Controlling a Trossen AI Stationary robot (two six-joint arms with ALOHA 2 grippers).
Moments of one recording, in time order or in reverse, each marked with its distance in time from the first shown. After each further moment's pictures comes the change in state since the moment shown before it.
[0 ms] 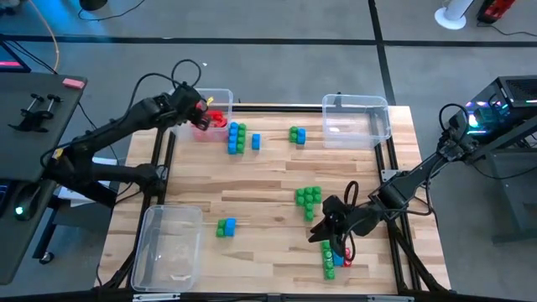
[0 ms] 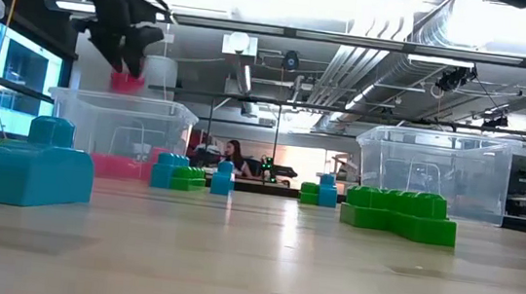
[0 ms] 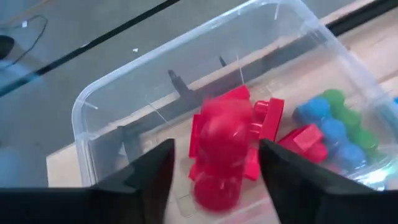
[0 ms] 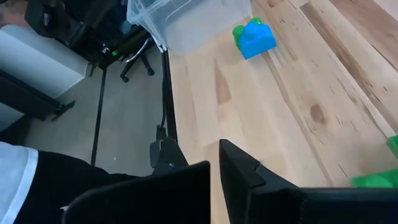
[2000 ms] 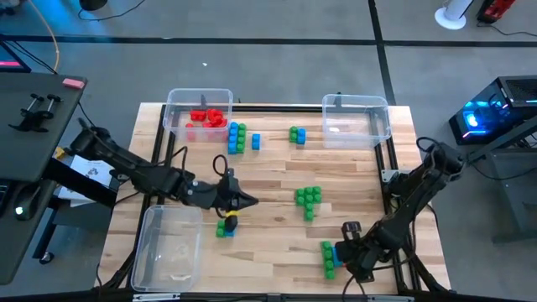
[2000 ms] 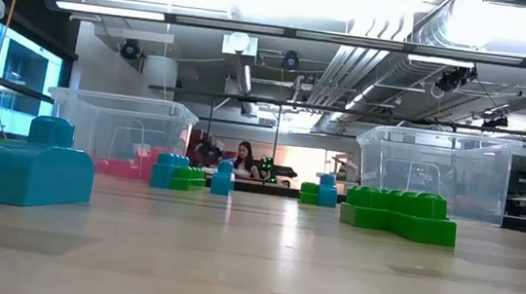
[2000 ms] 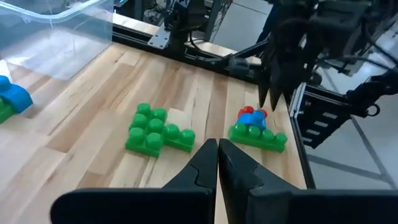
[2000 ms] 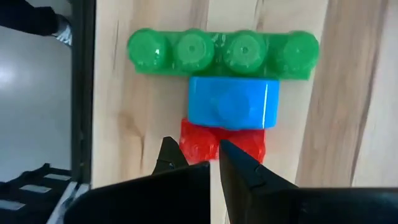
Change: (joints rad) left arm -1.095 0.190 -0.081 0.811 0.066 -0.218; right arm 0.252 0.291 -0.003 -0.388 -0.251 -0.127
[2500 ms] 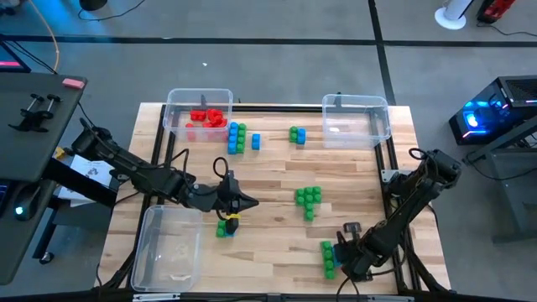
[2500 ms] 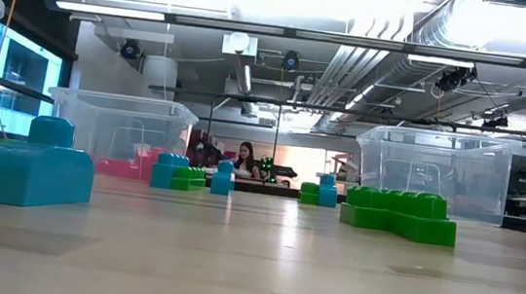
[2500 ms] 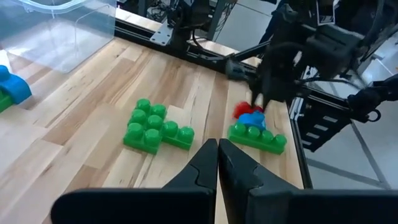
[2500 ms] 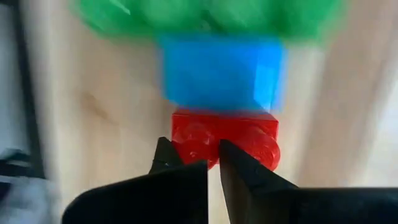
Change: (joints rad) left arm -0.018 0.013 0.000 0.004 -0.021 -0.045; right arm -0.003 0.092 0.003 -0.090 -0.036 0.019
